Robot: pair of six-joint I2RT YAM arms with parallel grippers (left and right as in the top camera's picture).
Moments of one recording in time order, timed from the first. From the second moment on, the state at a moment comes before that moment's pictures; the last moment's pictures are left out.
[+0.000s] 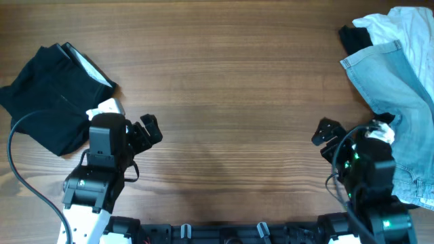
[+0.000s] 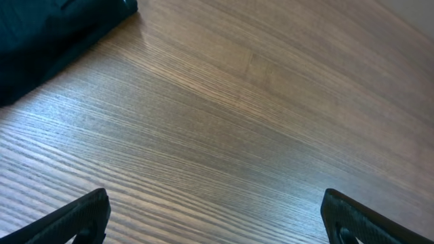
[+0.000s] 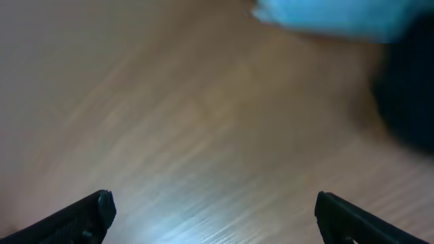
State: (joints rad) left arm -0.15 0.84 0.71 -0.67 -0.06 -0.57; right arm 0.11 0.53 0.66 -0.73 0.13 0.70
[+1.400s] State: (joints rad) left arm -0.15 0.92 0.71 -0.67 -0.06 -0.57; right arm 0.00 0.02 0.01 0.00 -0.08 -0.04
